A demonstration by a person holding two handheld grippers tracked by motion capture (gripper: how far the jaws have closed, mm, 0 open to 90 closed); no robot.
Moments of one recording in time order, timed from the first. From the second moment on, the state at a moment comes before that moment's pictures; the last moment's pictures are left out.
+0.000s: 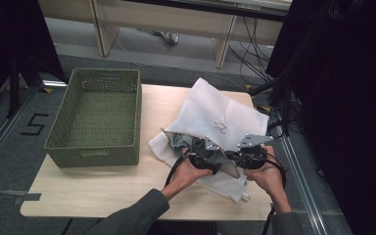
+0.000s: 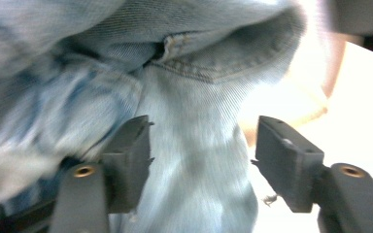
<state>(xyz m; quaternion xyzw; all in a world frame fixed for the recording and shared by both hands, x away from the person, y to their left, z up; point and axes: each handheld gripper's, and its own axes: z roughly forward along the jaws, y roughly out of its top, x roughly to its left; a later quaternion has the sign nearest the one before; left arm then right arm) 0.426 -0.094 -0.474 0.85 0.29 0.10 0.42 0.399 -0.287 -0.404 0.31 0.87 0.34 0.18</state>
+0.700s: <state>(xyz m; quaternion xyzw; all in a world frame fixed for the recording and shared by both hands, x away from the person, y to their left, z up) 0.409 0.011 -0.481 0.85 0.33 0.10 0.40 0.393 -0.263 -0.456 0.30 0.90 0.27 0.16</state>
